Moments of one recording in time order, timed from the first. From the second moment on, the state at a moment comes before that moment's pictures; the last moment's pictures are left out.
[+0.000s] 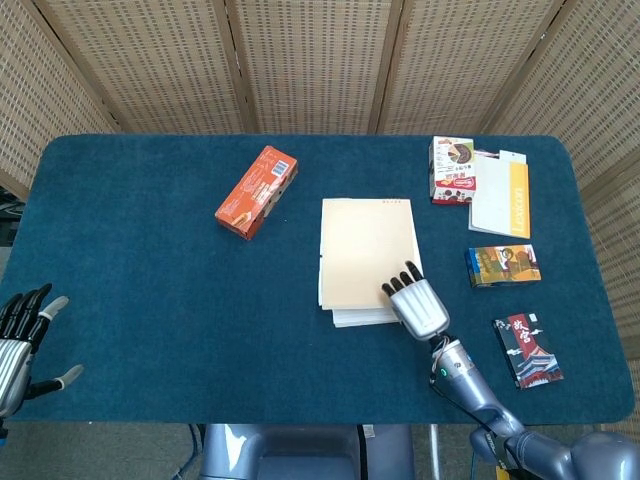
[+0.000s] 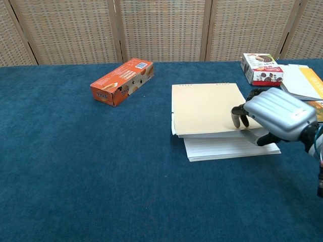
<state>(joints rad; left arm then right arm) -0.03 -1.10 0.02 -1.65 1.64 1.58 -0.02 0.54 -1.79 0.08 -0.95 -1.61 1.25 -0.30</state>
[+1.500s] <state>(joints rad) -0.02 -1.10 0.03 -1.65 1.66 1.60 -0.03 0.53 -1.42 -0.21 -1.22 -1.96 1.45 -0.02</state>
